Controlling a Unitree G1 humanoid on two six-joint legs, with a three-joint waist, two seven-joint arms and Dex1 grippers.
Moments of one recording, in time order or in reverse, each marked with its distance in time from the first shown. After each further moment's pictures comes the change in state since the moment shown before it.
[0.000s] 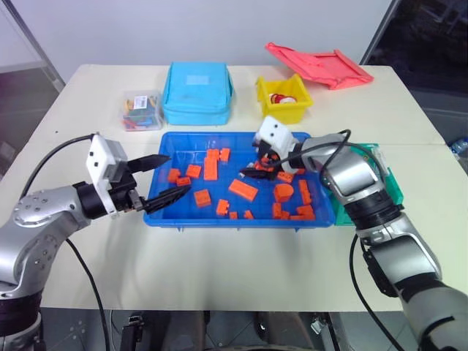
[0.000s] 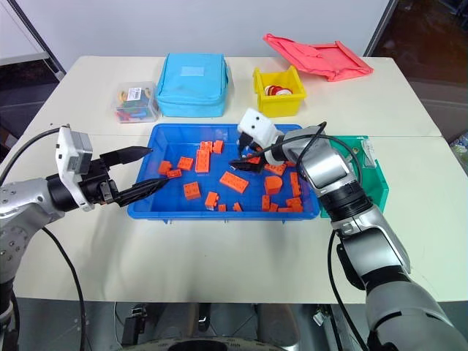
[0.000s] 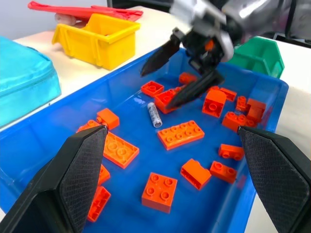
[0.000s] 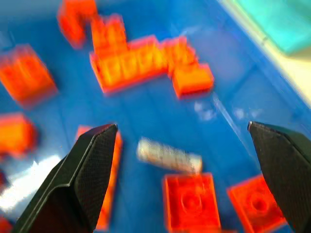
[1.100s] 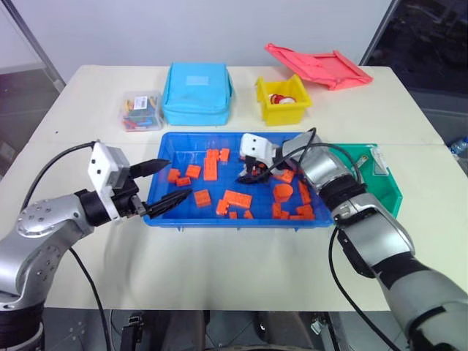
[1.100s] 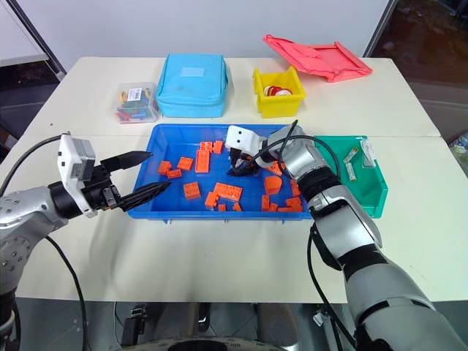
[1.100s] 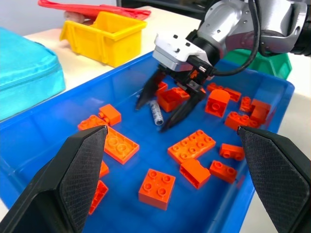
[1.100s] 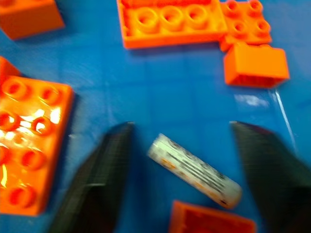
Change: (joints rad) left arm 0.053 -0.032 0.010 -0.059 -0.002 -0.002 0.070; right arm -0.199 0.166 0.015 0.596 -0.198 -0.402 0.167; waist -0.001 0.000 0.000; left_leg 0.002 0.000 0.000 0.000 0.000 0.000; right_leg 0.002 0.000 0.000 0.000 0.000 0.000
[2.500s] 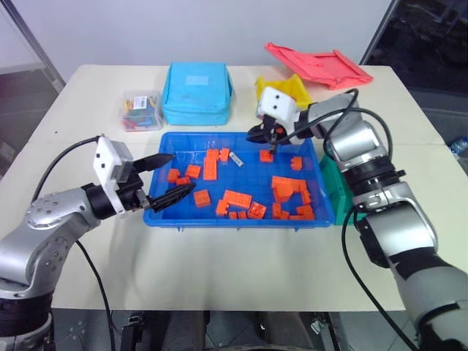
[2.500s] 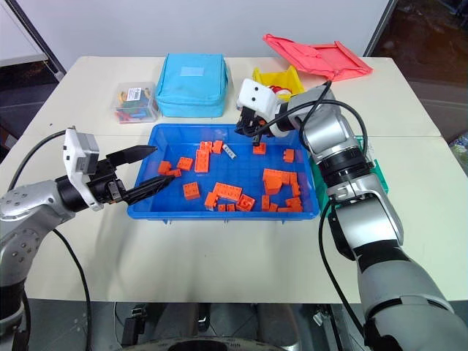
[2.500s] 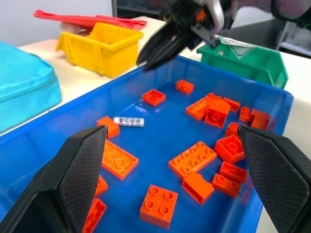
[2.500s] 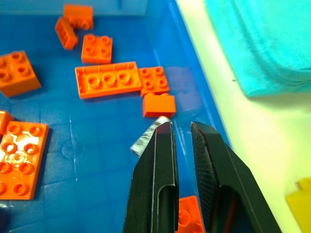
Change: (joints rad) left arm -0.078 -0.026 -0.057 0.082 0.025 -0.041 -0.037; right arm -0.041 -0.127 -0.153 -0.370 0.074 0.293 0.076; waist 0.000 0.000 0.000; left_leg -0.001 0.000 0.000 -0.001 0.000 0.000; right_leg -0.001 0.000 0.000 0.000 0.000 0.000
